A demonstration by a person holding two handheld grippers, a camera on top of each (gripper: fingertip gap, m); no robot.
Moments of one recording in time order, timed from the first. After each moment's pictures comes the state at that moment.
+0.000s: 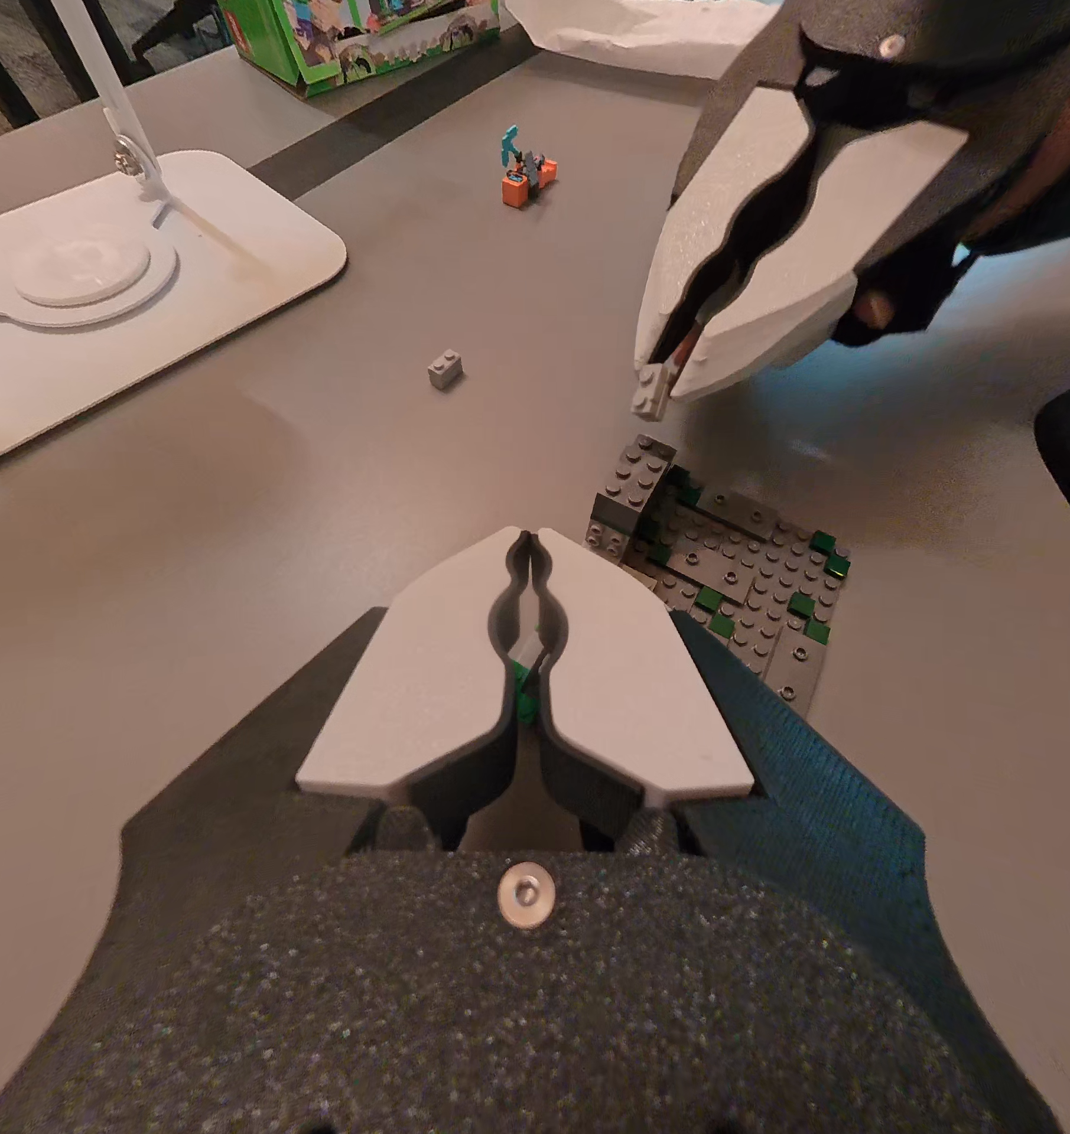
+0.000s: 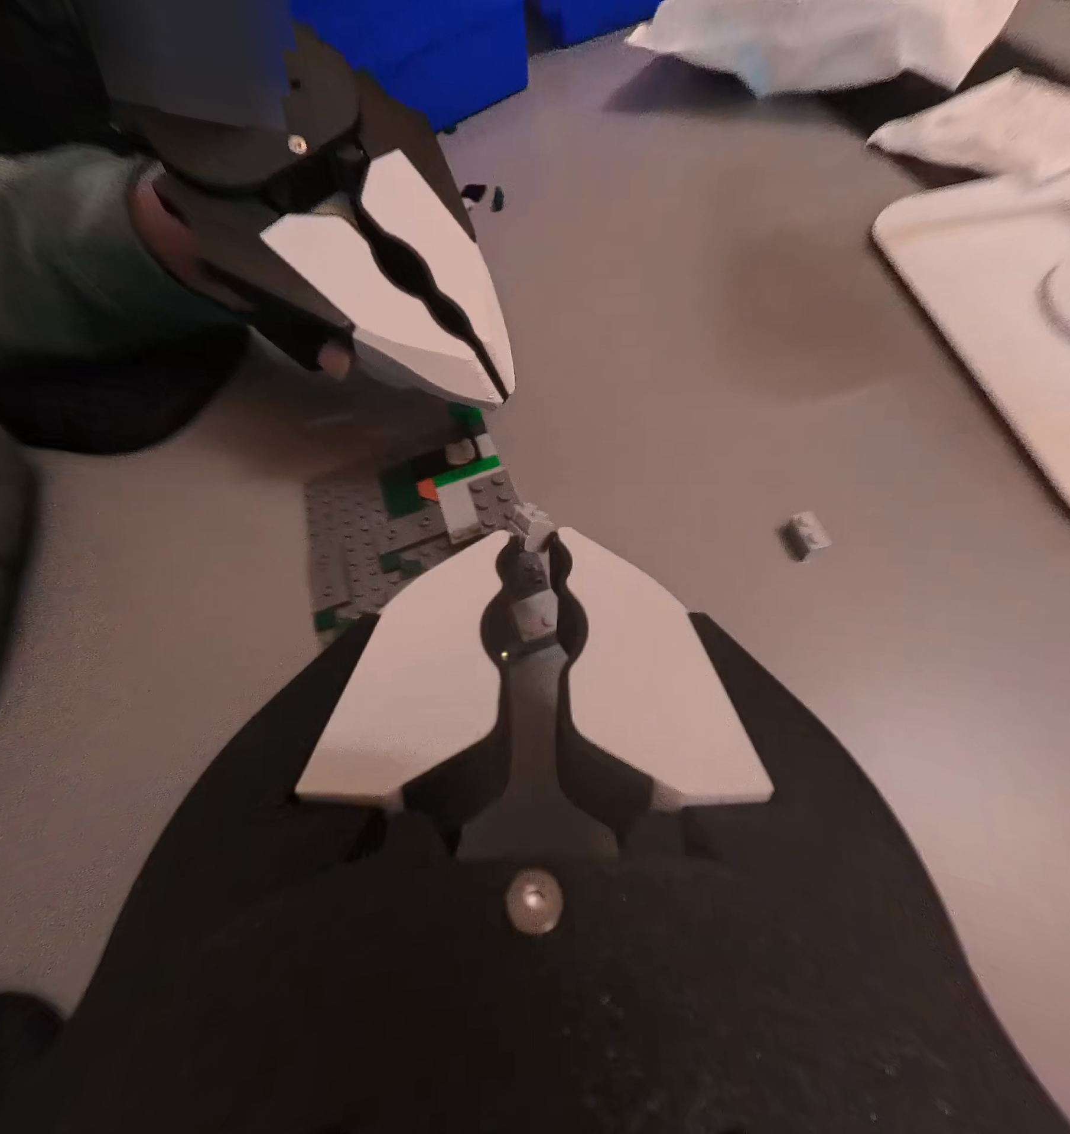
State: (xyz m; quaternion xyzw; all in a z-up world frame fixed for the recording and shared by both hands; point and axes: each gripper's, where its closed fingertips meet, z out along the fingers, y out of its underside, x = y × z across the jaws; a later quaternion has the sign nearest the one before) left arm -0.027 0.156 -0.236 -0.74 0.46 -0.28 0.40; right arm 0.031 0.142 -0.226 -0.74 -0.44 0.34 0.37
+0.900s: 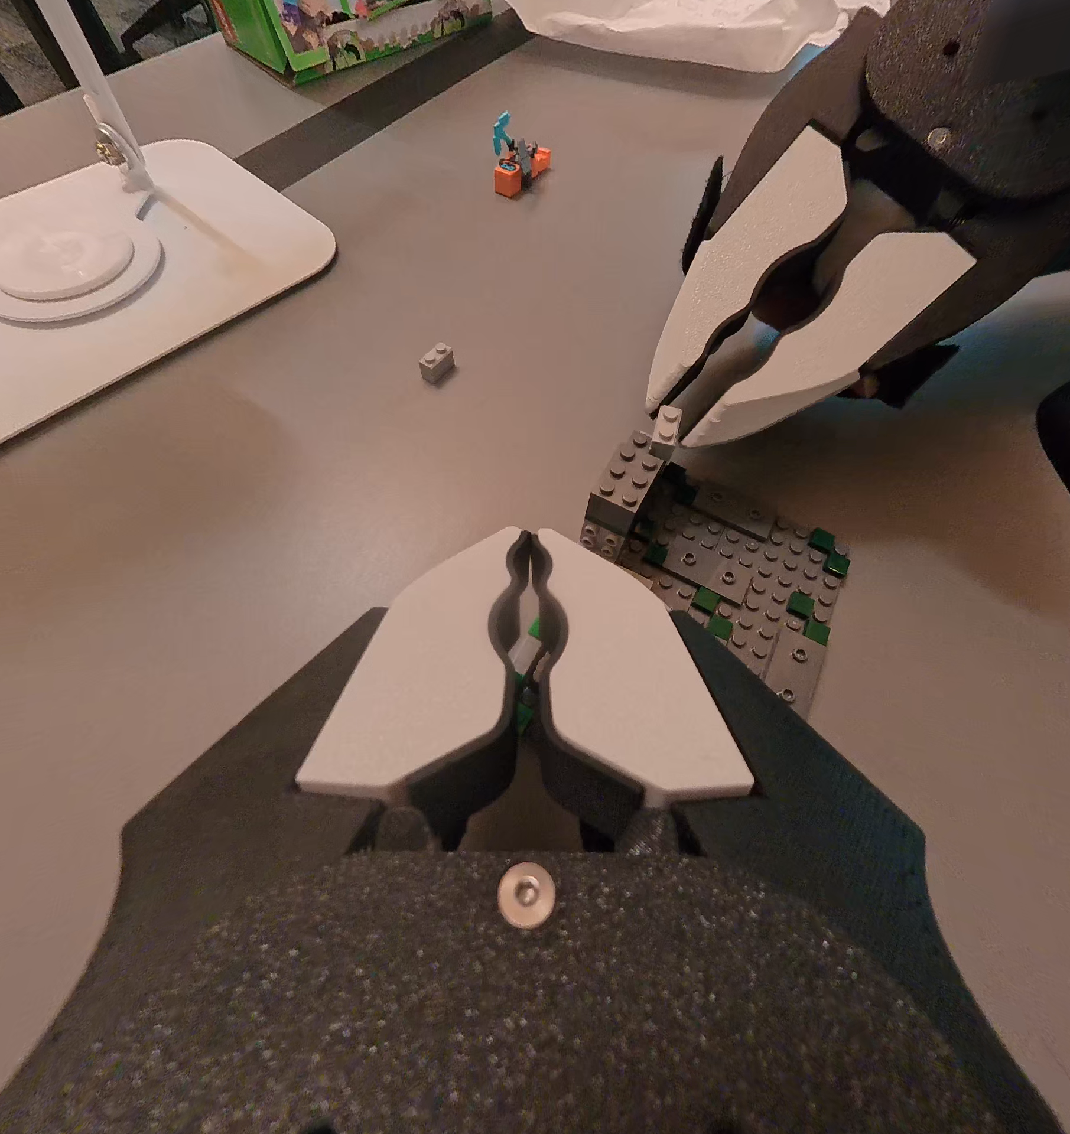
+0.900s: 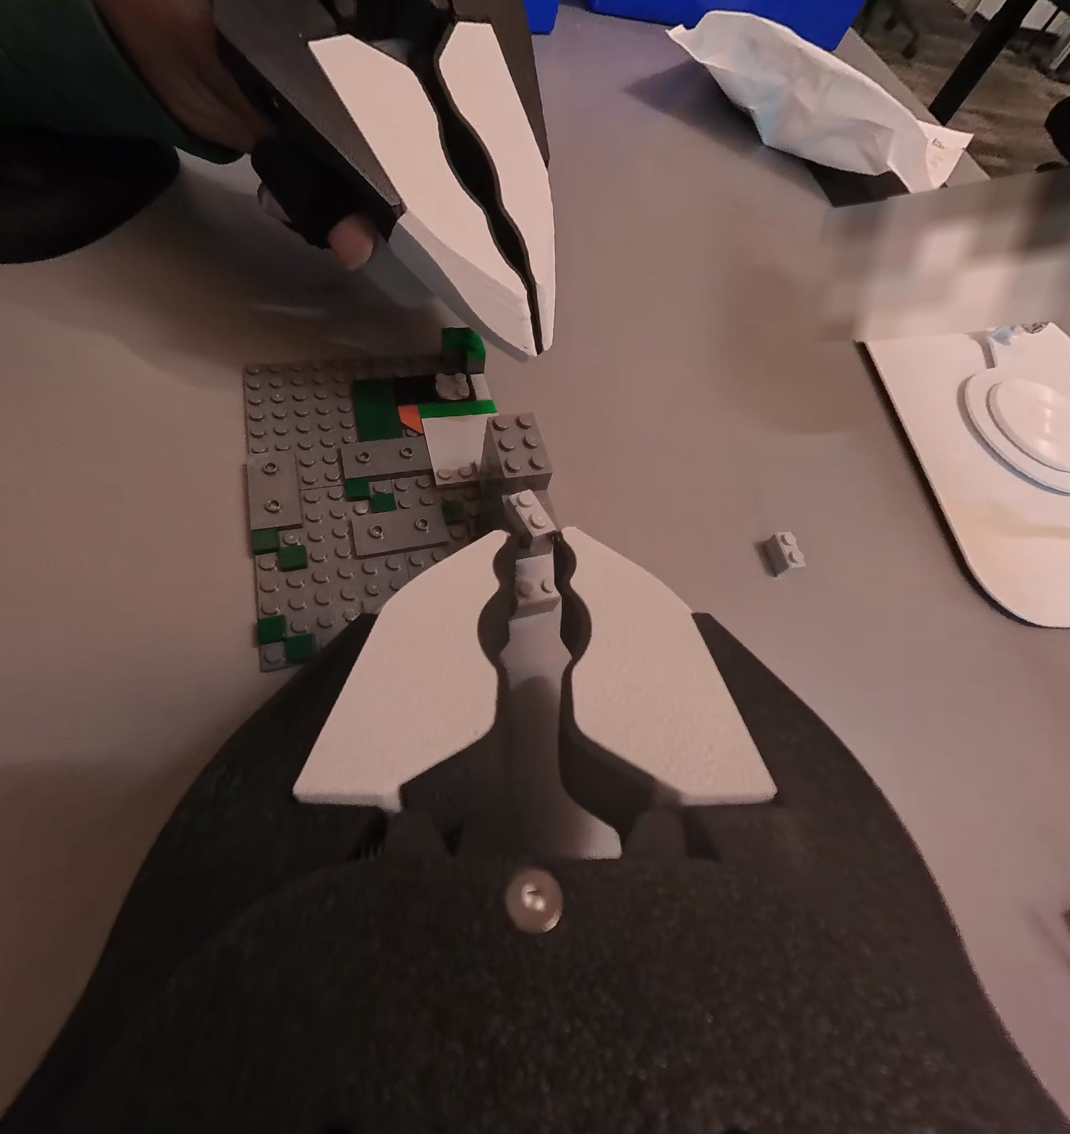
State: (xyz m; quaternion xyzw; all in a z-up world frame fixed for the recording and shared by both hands) left arm -0.025 0.155 -0.239 -0.74 0.47 -0.28 0.40; right arm 0.031 0.132 -0.245 -0.69 -0.53 0.22 0.44
